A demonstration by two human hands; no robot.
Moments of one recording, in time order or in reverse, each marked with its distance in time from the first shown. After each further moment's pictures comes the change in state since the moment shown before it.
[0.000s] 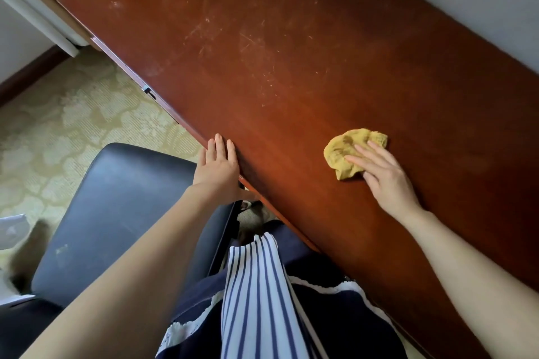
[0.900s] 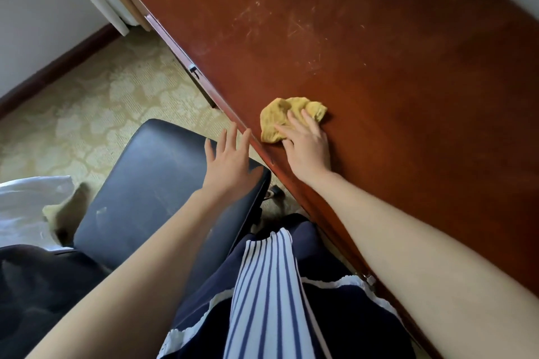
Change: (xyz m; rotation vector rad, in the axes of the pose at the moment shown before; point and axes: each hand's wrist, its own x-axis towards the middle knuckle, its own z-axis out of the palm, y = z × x) left_hand -0.034 -0.028 0.022 -0.335 0.297 -0.116; right_hand 0.091 -0.159 0.100 0.013 -0.127 -0.012
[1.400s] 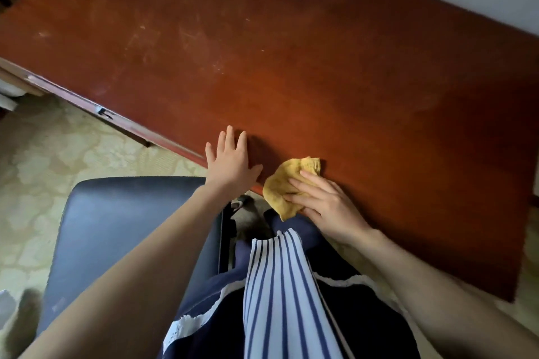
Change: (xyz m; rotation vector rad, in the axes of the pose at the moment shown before) left_hand 0.012 0.071 0.023 0.112 -0.143 0.324; right_hand -0.193 0.063 -0.011 0.035 0.086 -0.048
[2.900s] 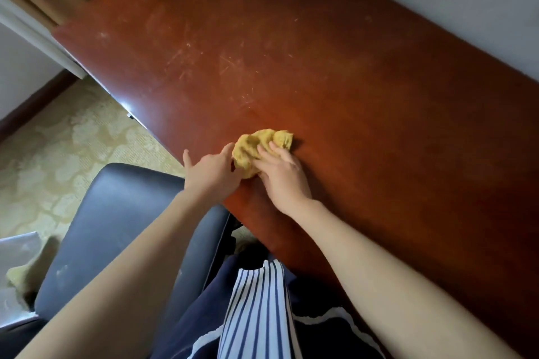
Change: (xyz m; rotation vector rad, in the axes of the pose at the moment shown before) left_hand 0.044 -0.014 -0.048 -0.002 0.072 -0.335; right_hand 0.186 -0.003 -0.015 -0.023 -0.140 -0.024
